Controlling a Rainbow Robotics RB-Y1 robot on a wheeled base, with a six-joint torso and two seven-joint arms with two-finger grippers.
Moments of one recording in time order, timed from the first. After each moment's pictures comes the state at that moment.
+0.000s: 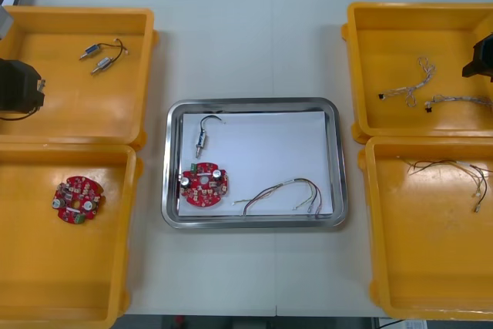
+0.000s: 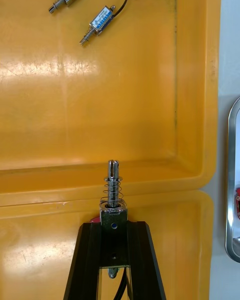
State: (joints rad) right arm -0.86 -0.71 -0.25 -1.02 -0.53 1.50 1.57; left arm -0.43 0.70 0.32 -2.08 0.80 1.91 -1.34
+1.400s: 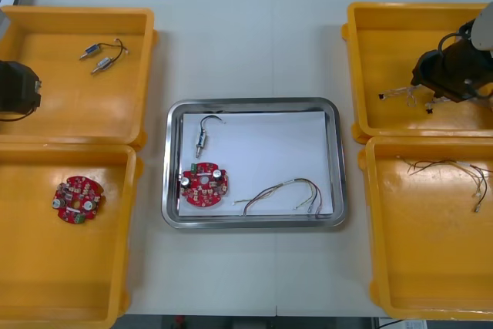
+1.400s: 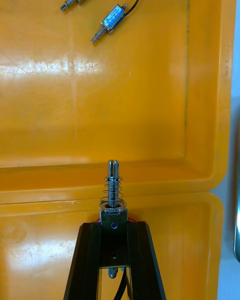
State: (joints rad) right arm -0.87 -0.60 -0.04 -0.92 -0.53 1.26 1.12; left arm -0.43 0.70 0.32 -2.08 0.76 1.91 -1.34
